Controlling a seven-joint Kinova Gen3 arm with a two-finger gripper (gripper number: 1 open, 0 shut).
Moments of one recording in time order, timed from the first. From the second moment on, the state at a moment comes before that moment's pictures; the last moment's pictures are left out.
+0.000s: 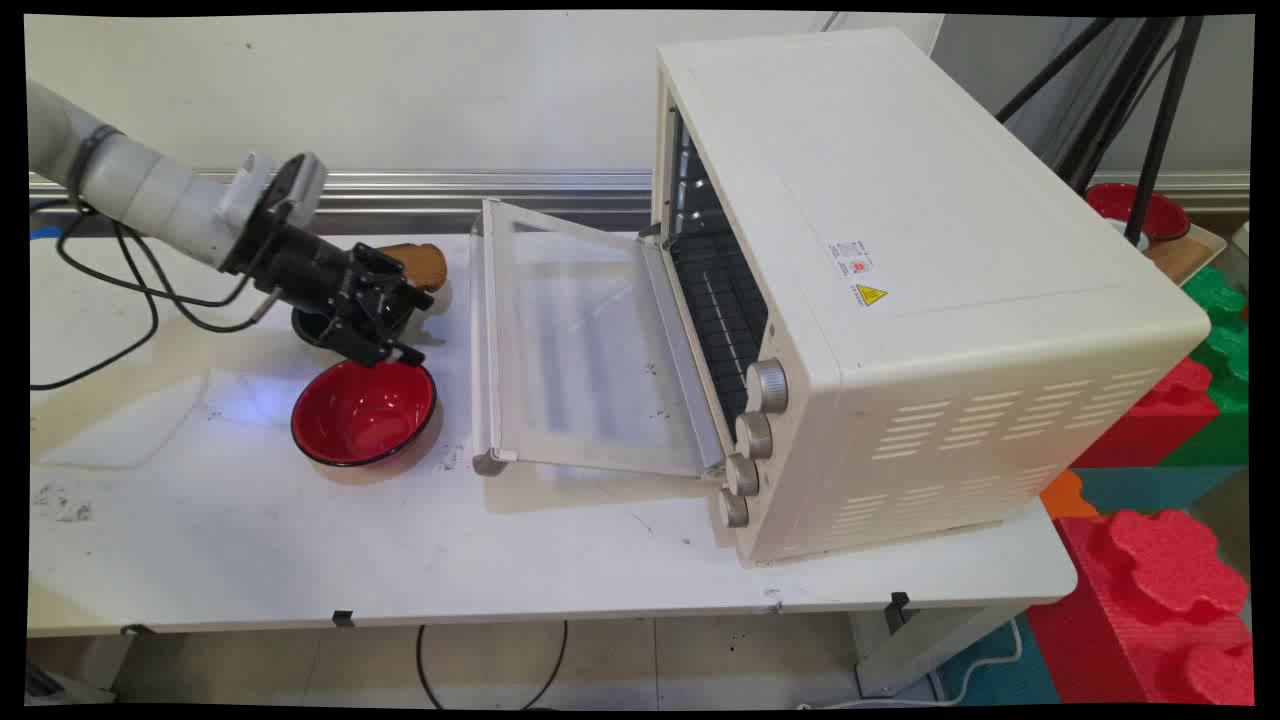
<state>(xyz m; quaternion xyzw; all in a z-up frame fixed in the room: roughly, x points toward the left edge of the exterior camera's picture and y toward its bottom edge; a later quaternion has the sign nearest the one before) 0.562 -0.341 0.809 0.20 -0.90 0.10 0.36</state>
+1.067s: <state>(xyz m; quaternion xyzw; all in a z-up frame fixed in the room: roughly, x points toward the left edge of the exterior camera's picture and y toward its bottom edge) 0.537 -0.360 0.789 0.20 -0.88 0.11 0.42</state>
